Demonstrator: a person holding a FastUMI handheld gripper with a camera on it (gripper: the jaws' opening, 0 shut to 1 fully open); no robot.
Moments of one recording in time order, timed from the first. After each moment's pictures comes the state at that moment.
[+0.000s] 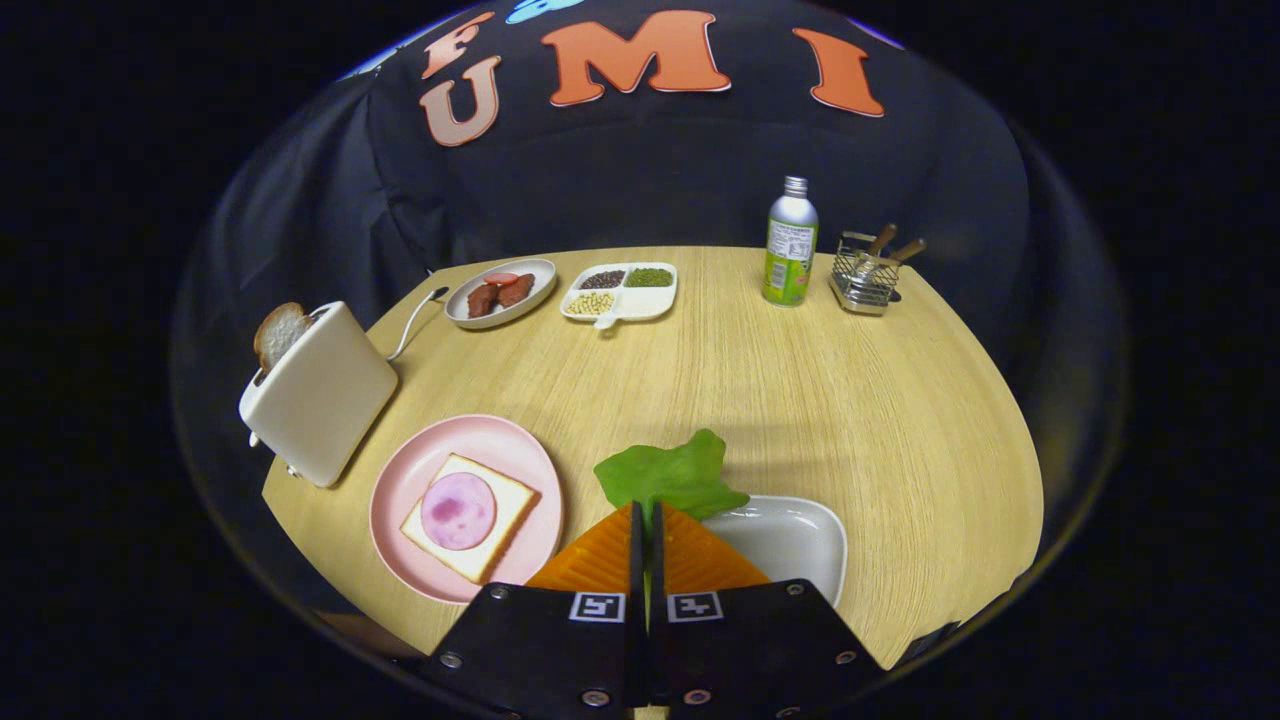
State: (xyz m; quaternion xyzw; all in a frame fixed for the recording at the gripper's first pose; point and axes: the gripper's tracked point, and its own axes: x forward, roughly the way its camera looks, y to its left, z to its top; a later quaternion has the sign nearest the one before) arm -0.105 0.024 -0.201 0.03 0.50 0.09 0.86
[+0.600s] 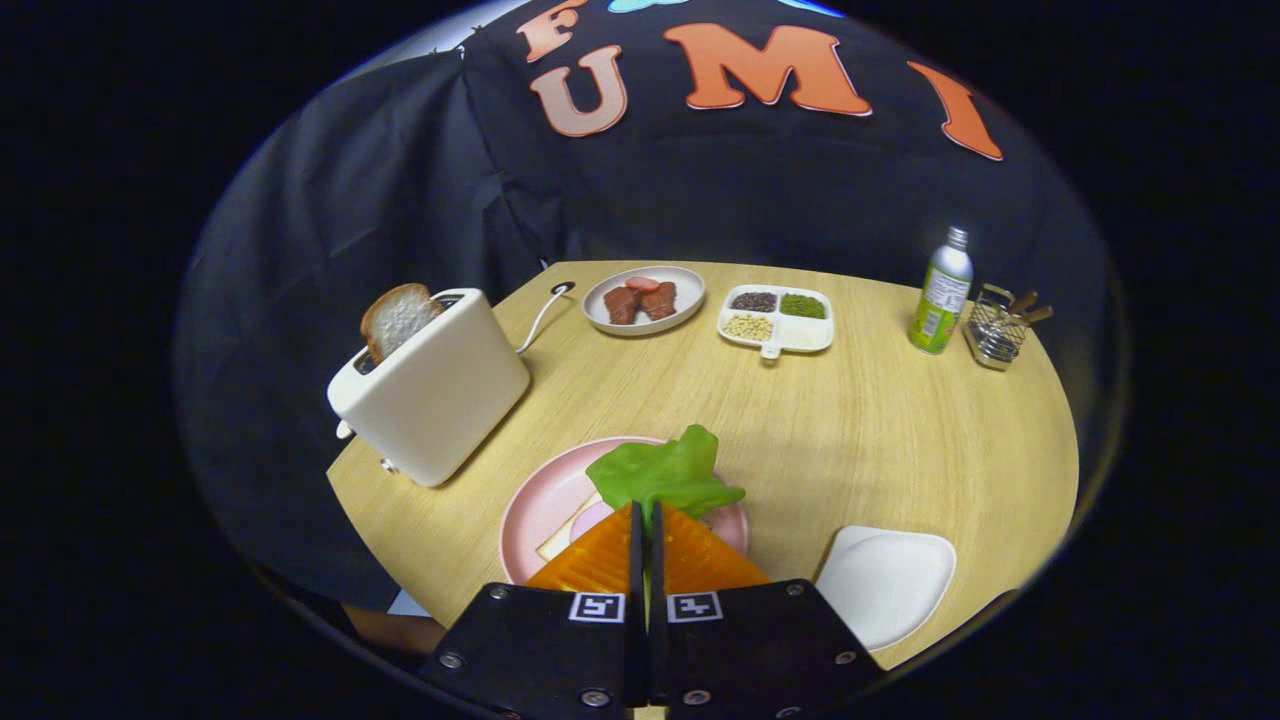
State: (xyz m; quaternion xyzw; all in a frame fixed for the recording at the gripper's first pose) arm -0.114 0.152 -0.175 0.04 0.49 0.23 0.84
